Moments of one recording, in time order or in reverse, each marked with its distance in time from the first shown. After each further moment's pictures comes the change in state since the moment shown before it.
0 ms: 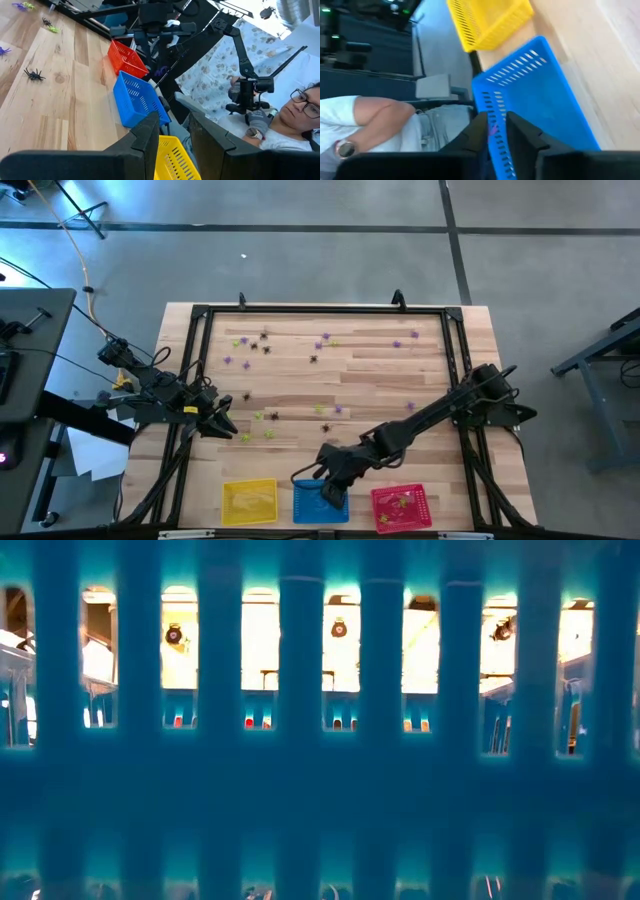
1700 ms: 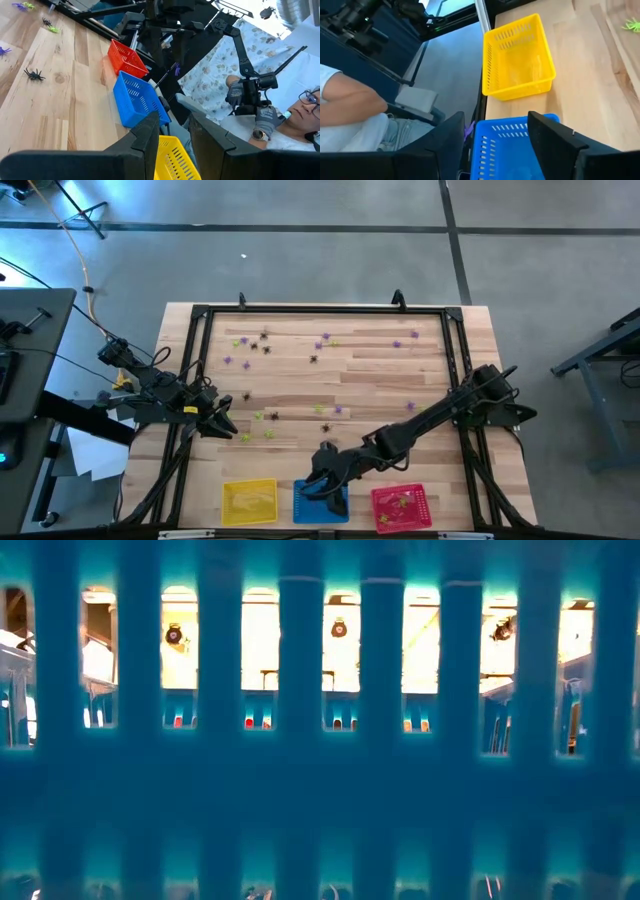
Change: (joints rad) left arm 0.000 0.000 0.000 0.000 0.000 0.000; right arm 0.016 0.000 0.000 0.175 0.137 -0.434
